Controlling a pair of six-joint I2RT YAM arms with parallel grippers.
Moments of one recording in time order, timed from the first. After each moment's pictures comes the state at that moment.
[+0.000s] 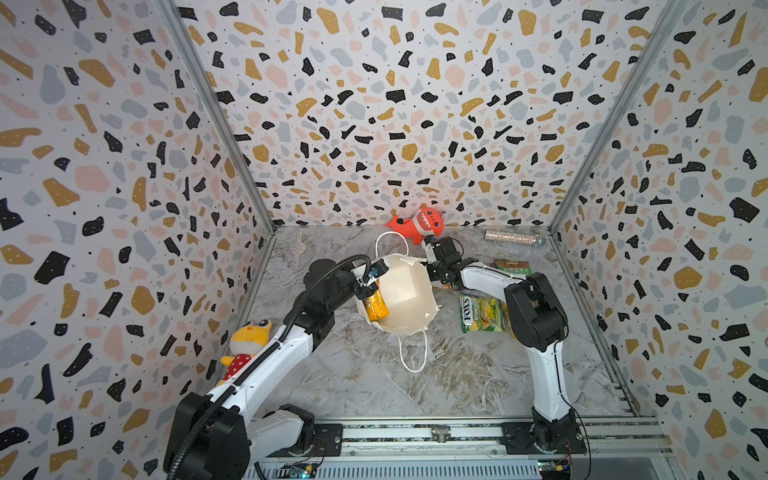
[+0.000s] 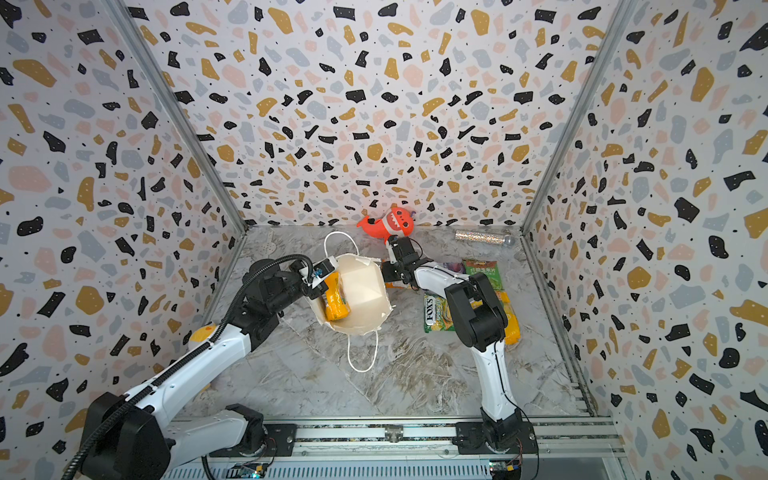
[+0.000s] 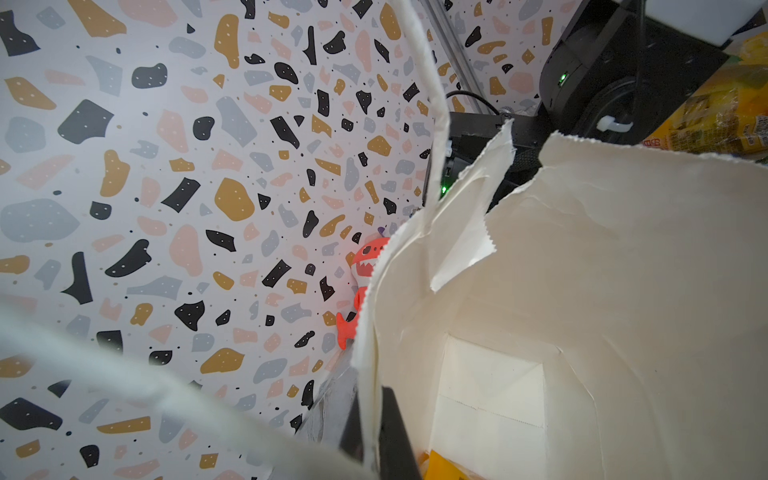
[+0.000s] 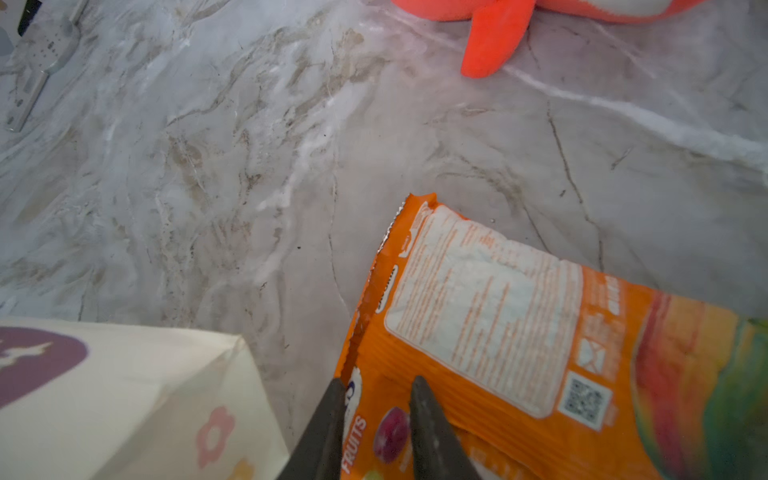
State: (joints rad) left arm -0.37 1.17 0.78 0.22 0.34 0.72; right arm 0.52 2.16 1.56 -0.18 -0.12 0.25
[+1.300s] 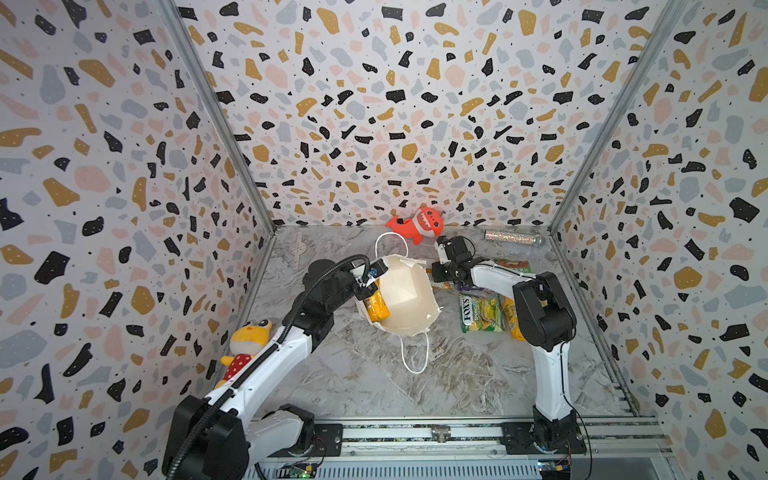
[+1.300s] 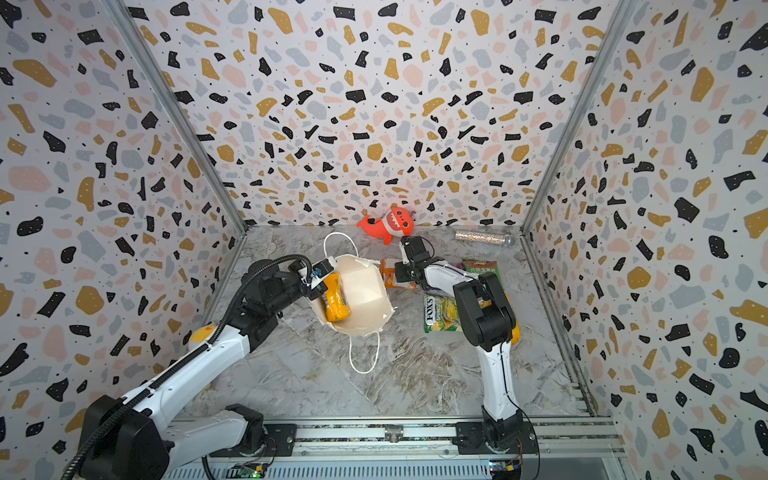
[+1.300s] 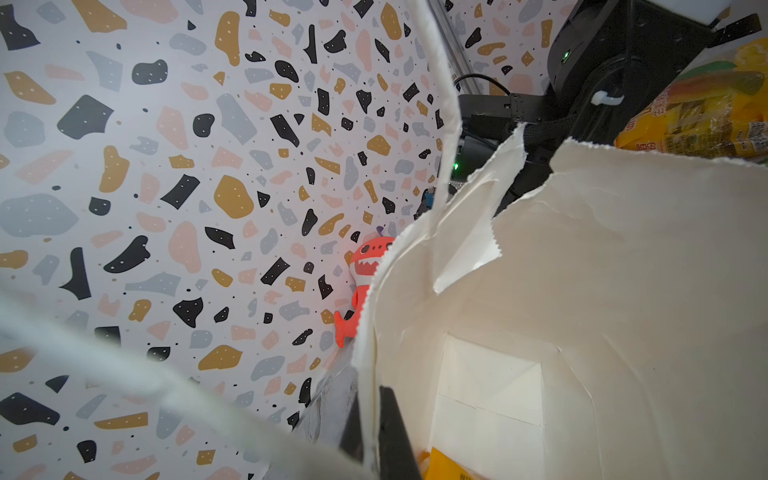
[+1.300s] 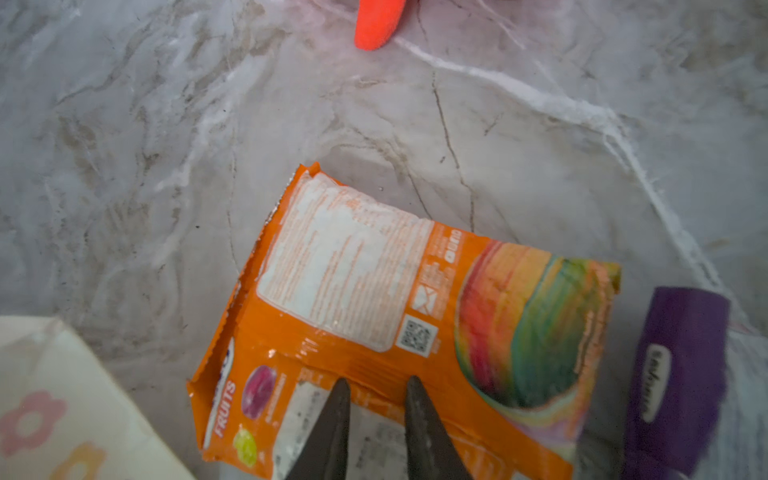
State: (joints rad) left arm -0.37 1.15 0.78 0.21 0.34 0.72; right arm 0.45 2.12 1.51 -0.23 -0.07 0.20
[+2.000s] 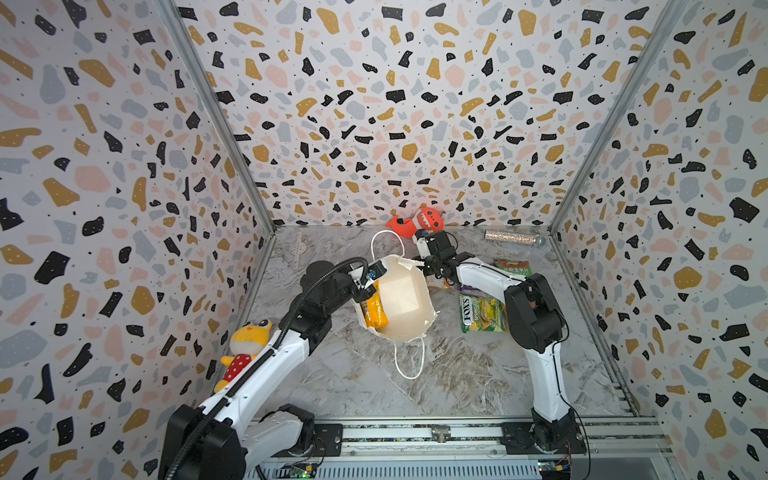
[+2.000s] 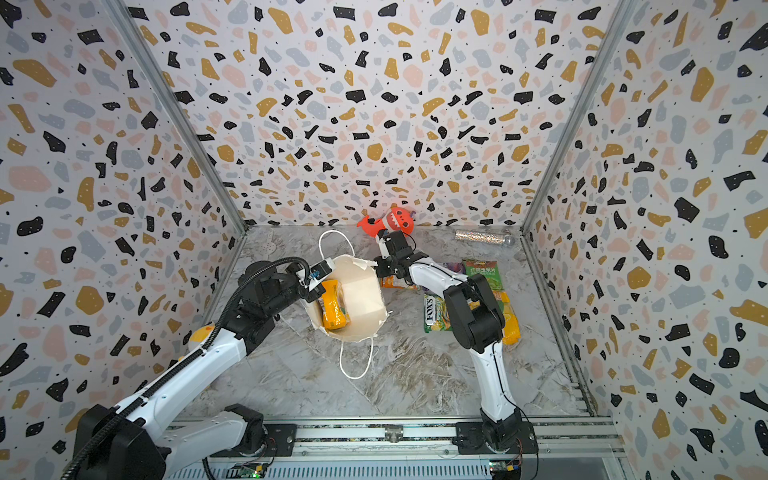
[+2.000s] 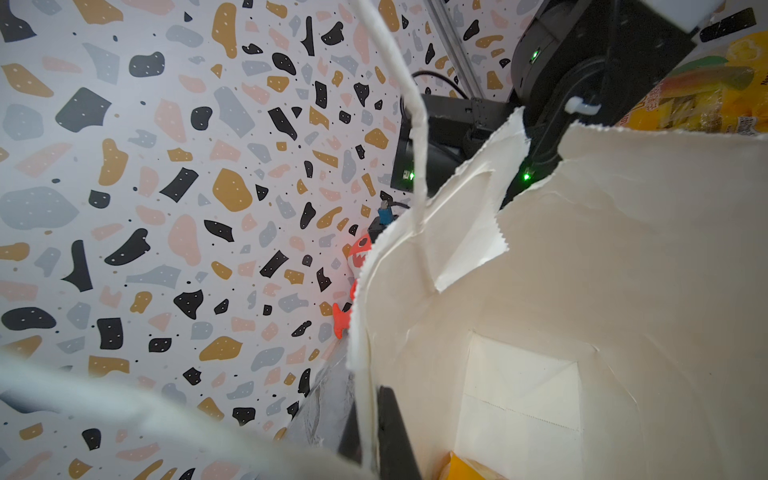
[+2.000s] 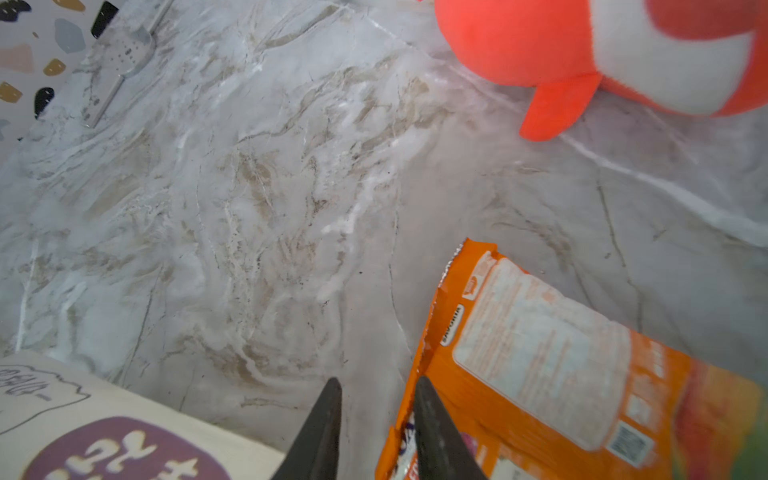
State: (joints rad) left arm -0.37 1.11 0.78 0.15 0.33 0.73; right arm 0.56 2.19 1.69 -0.25 -0.14 0.20
